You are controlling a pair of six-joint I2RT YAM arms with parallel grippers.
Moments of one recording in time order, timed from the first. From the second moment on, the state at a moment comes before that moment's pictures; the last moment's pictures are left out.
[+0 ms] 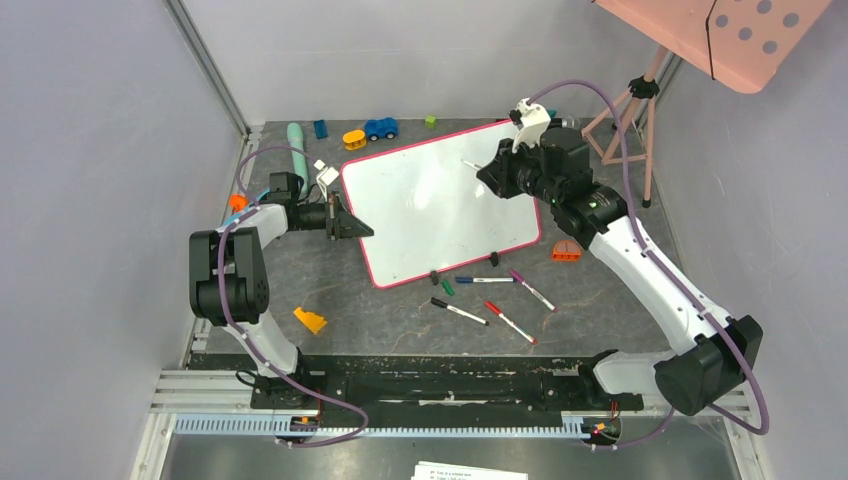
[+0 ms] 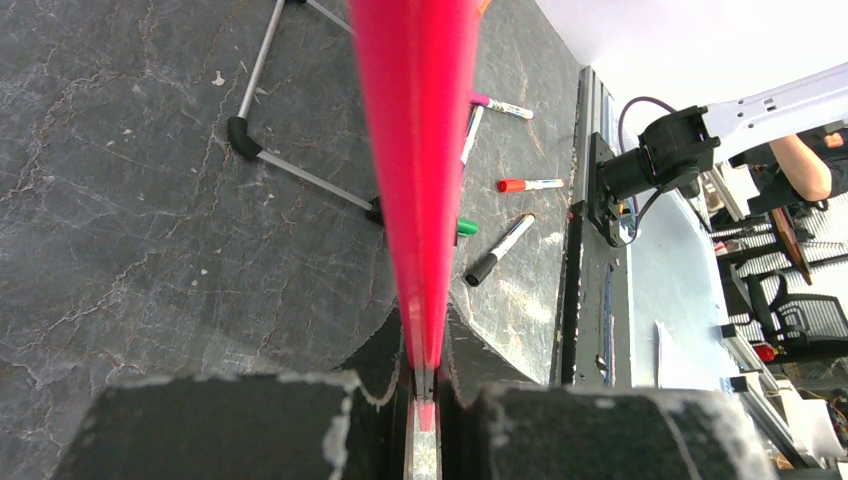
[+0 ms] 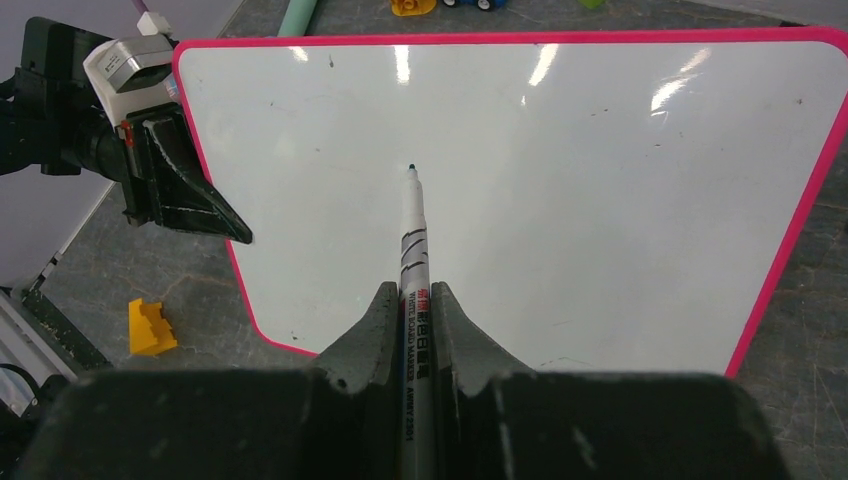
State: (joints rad) left arm 0.07 1.75 1.02 -0.37 1.35 0.35; right arm 0.47 1.30 1.29 -0.31 -0.16 0.21
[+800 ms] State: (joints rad) left arm 0.04 1.75 1.02 -0.40 1.34 0.36; right arm 0.66 1.45 1.49 -0.40 -0.05 0.22
